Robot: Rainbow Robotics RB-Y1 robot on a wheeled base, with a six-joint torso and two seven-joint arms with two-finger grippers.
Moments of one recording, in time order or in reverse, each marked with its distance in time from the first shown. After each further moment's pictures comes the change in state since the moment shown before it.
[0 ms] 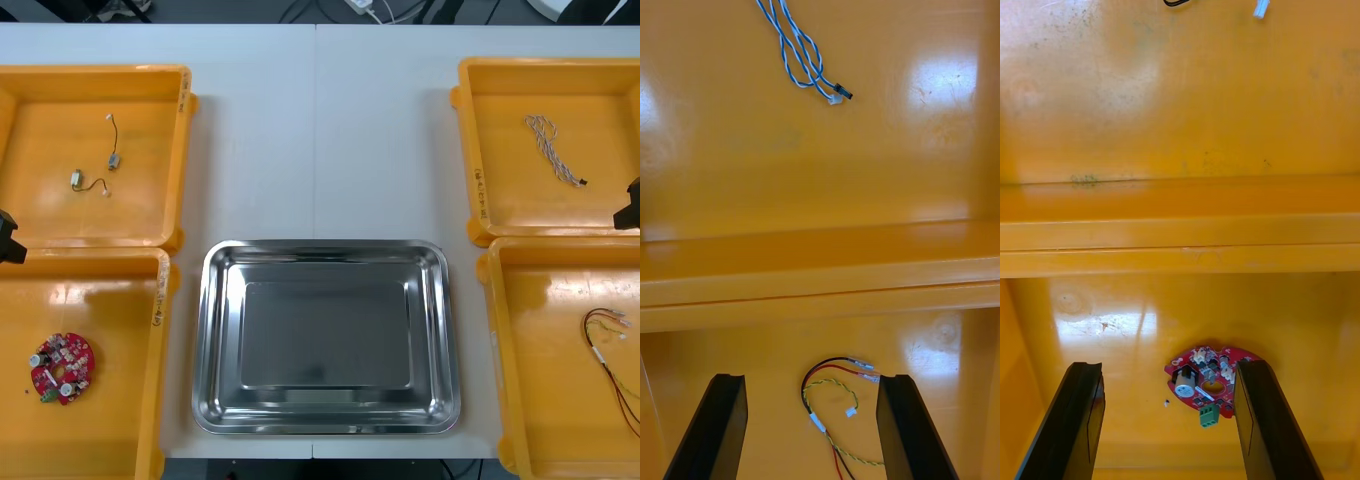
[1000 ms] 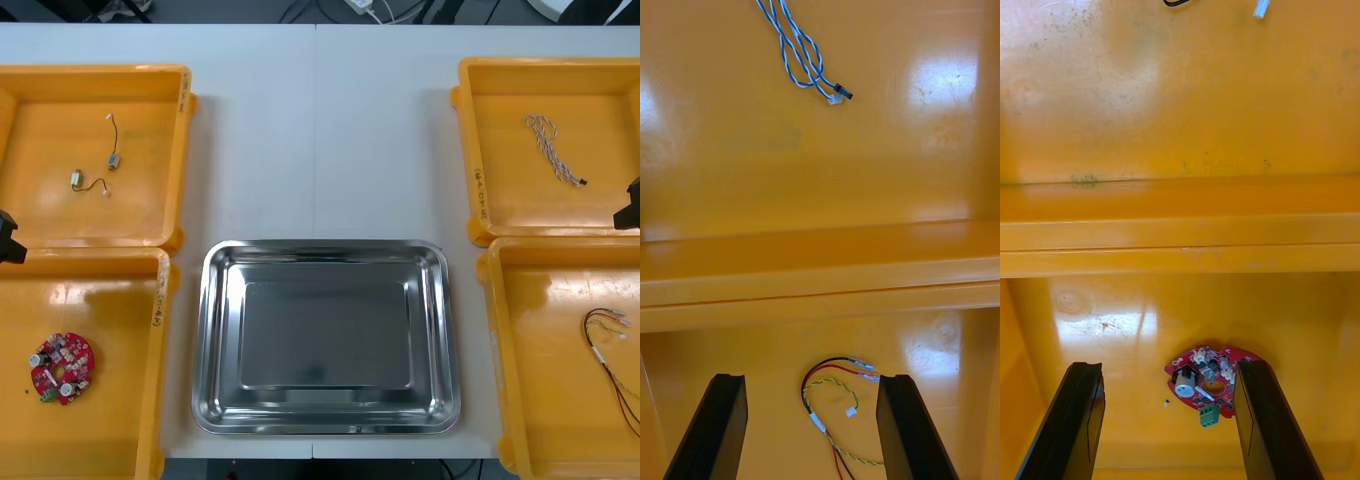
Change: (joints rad) right arm 0.000 0.000 0.000 0.000 0.000 0.000 0.000; left arm 0.000 0.000 0.000 0.000 0.000 0.000 0.000
